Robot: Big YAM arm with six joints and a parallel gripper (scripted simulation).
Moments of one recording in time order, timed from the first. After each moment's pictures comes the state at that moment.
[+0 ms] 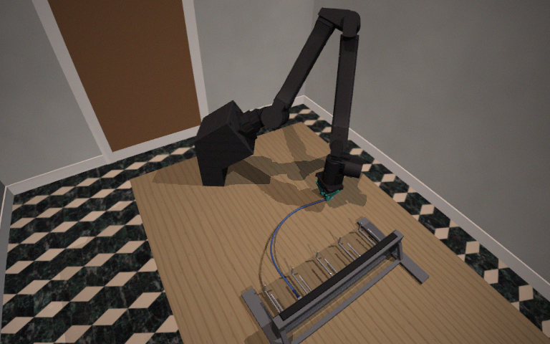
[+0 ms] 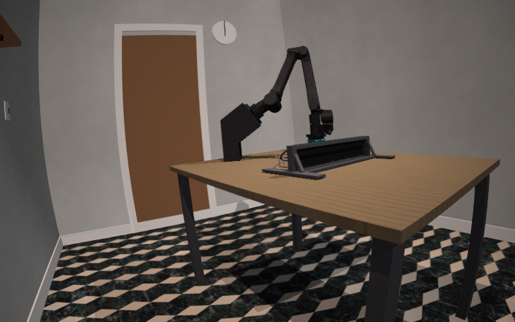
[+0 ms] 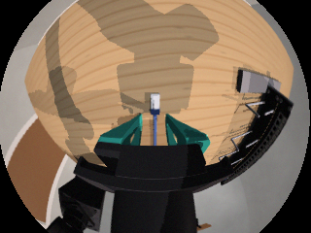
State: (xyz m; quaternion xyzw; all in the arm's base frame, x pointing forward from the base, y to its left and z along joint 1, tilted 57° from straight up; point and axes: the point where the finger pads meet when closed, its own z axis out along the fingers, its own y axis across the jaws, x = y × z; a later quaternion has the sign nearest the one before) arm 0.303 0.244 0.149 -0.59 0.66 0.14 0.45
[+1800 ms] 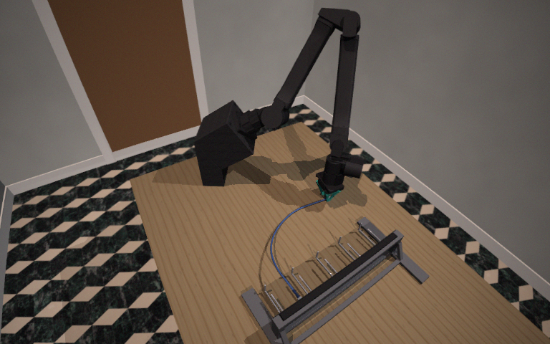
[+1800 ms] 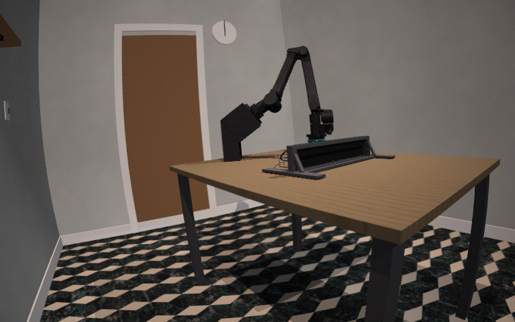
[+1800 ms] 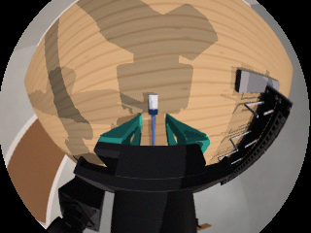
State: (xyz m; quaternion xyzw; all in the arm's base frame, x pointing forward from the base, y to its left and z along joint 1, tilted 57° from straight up) arm 0.305 0.243 0.151 -0.59 0.66 0.14 0.45
